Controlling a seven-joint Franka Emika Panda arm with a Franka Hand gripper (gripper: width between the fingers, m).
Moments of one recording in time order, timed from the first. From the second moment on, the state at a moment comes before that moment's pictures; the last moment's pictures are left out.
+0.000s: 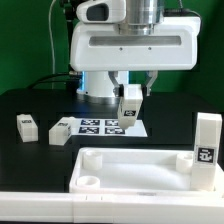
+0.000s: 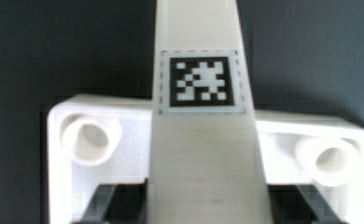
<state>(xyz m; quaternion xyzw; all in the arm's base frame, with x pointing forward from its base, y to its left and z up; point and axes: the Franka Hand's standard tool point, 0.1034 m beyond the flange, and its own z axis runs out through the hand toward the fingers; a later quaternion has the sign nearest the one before) 0.525 0.011 0.126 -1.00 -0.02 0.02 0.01</state>
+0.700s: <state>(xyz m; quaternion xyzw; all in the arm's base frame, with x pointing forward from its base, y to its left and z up) 0.564 -0.003 0.160 -0.98 -0.03 -0.20 -0.01</state>
